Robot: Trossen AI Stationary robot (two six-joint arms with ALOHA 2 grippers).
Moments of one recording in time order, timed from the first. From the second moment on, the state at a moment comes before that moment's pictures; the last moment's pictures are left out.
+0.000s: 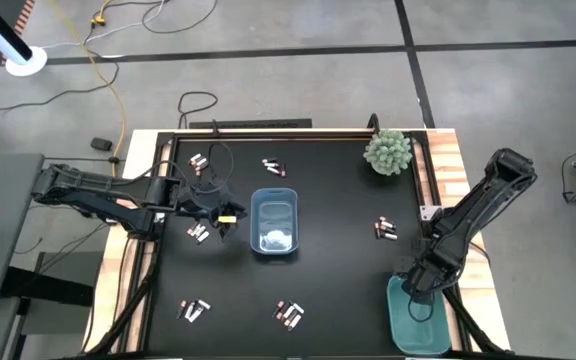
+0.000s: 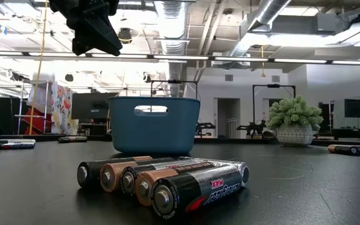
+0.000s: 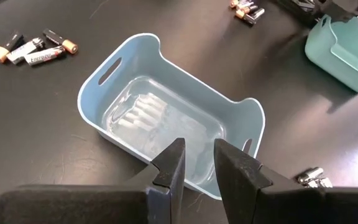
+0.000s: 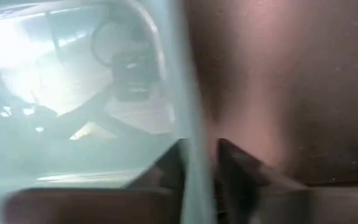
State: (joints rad) left arm -0.09 1.07 0.88 -0.50 -0.24 -0.59; right arm 0.89 1.23 0.60 -0.89 -0.12 1.05
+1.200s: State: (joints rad) left arm 0.39 0.95 0.88 -0.59 -0.01 0.01; right arm -0.18 1.72 1.50 -1.28 -0.06 -0.16
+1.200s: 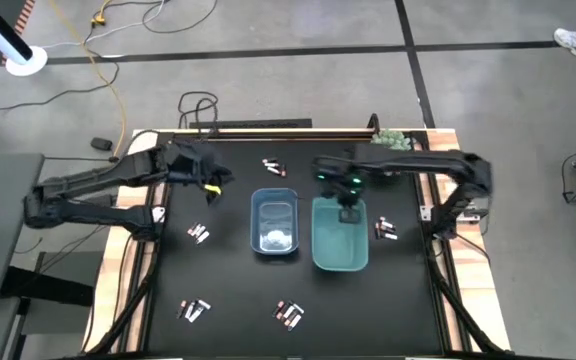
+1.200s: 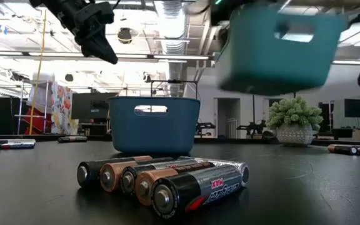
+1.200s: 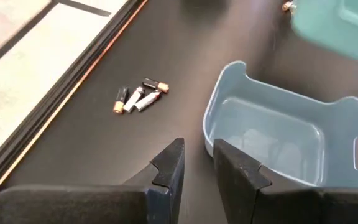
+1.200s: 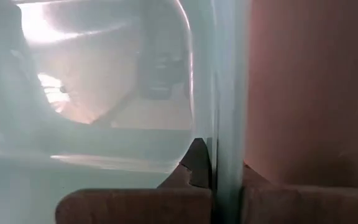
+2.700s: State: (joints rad) left arm 0.51 0.93 0.88 -0.66 0.07 0.14; right arm -0.37 2.02 1.55 -1.17 -0.08 -0.37
